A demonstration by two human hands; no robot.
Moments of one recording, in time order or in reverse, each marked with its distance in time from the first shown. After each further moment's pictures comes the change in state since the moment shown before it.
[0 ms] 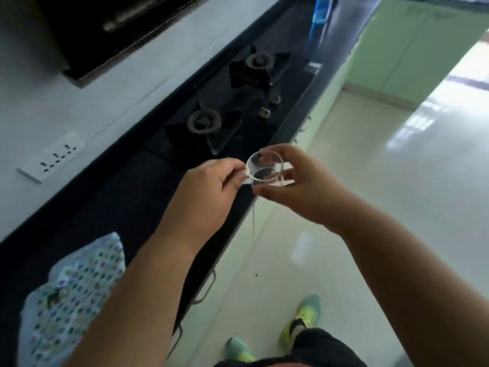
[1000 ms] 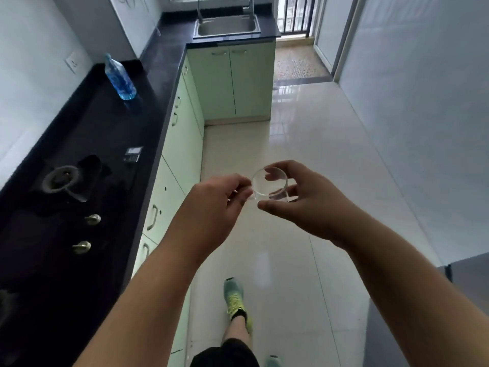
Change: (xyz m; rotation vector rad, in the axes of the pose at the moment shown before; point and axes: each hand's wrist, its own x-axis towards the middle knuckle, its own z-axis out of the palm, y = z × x) left_hand 0.263 0.329 0.282 -0.016 -0.362 0.519; right_hand -0.028 0.177 -0.408 0.029 0.523 0.253
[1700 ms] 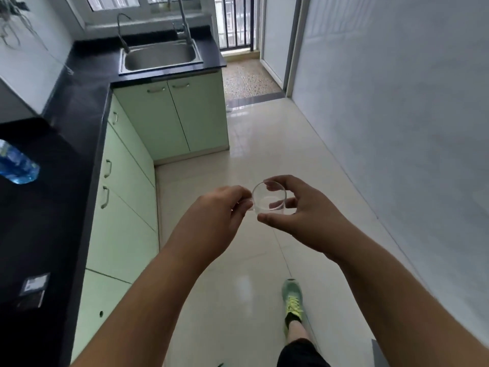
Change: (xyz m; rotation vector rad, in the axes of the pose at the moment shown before) left_hand 0.393 -0.030 0.075 0.009 -0.187 0.215; right_hand 0.309 0.068 -0.147 0.057 0.221 0.158
